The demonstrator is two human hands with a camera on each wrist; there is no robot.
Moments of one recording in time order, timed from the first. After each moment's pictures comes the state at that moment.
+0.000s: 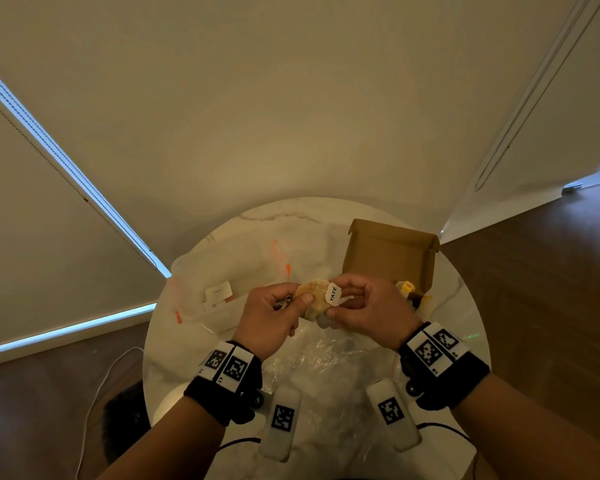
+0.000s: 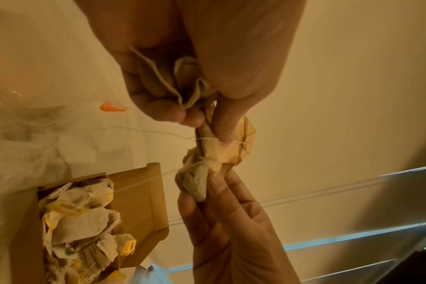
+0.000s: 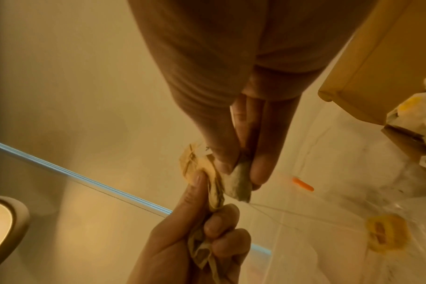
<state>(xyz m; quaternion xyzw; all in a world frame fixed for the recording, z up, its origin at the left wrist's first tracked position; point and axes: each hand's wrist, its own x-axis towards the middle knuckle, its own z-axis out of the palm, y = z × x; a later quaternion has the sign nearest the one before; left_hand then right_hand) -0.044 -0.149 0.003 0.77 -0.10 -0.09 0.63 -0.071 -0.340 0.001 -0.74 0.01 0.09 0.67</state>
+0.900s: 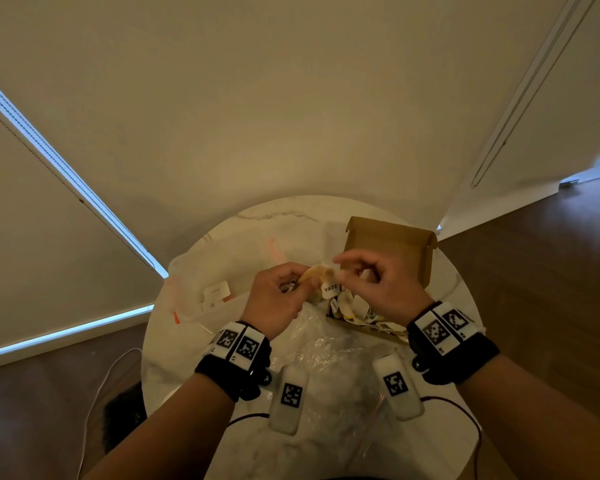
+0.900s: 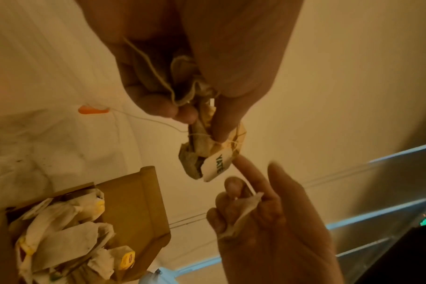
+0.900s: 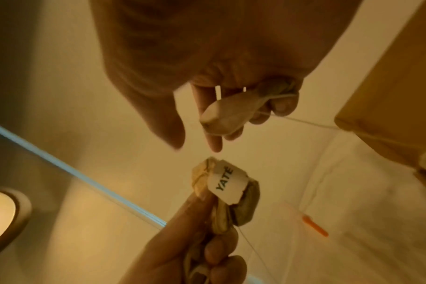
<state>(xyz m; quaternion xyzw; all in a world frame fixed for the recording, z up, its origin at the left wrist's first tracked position) -0.025 -0.167 0.010 0.77 -0.08 -0.09 0.63 -0.057 -0.360 0.016 -0.83 -0.02 -0.03 0.56</state>
